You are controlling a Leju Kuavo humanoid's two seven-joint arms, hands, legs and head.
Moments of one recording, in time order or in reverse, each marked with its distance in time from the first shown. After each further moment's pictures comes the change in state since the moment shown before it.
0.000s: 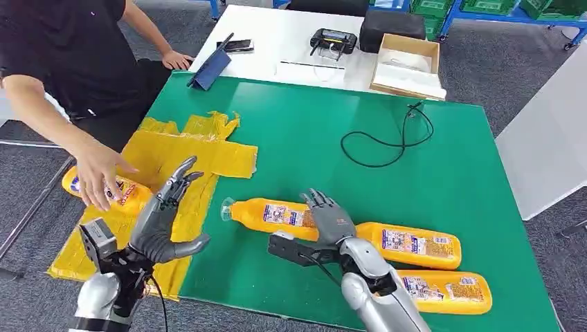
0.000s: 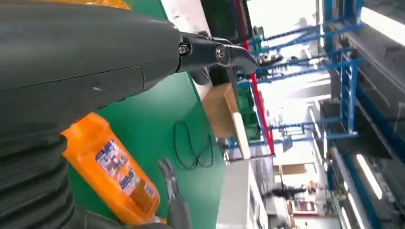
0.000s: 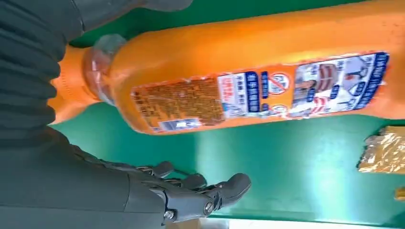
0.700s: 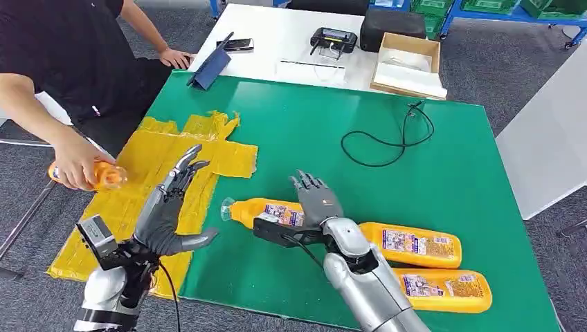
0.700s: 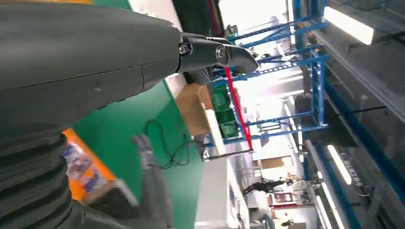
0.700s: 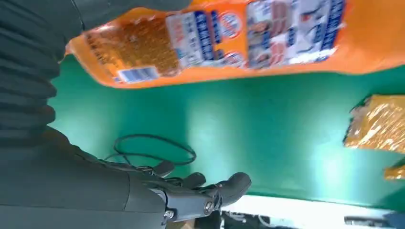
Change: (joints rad) left arm -0.064 -0.033 -0.034 -0.019 -0.013 -0.009 -0.028; right arm -0.135 0.106 0.013 0.149 0.135 -0.010 0.037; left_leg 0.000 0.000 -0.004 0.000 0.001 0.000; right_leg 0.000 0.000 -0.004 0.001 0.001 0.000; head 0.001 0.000
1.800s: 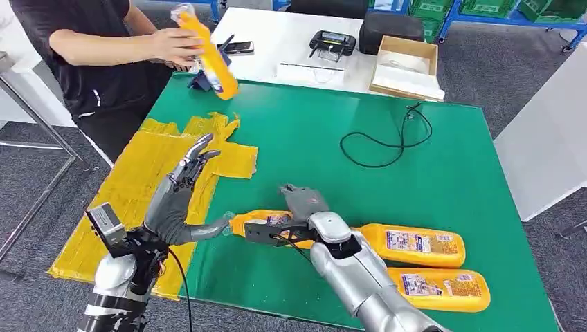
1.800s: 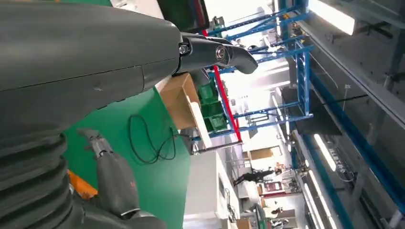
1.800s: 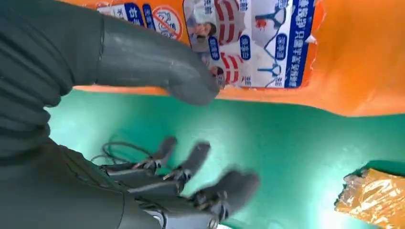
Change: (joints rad) left arm -0.056 -0.008 -0.034 0.043 0.000 -0.006 -0.014; right arm -0.124 0.046 0.033 0.311 0.052 0.097 0.029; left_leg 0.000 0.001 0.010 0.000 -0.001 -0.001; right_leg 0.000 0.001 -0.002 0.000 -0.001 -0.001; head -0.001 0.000
